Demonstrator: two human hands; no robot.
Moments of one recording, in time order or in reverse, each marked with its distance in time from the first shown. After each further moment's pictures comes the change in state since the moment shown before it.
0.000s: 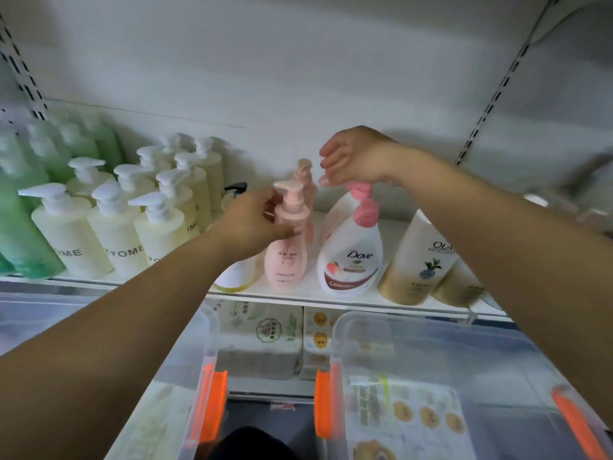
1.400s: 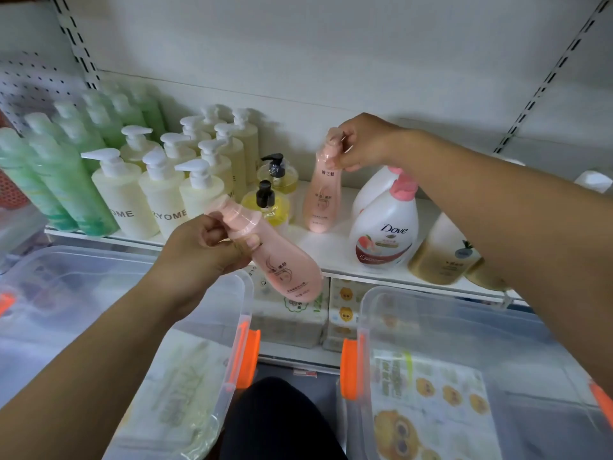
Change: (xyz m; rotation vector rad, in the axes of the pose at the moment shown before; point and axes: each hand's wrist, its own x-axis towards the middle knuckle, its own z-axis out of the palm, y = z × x) left_hand -0.118 -0.049 -0.037 -0.632 0.183 -0.271; right_hand 0.036 -0.002 0.045 -0.128 -0.090 -0.041
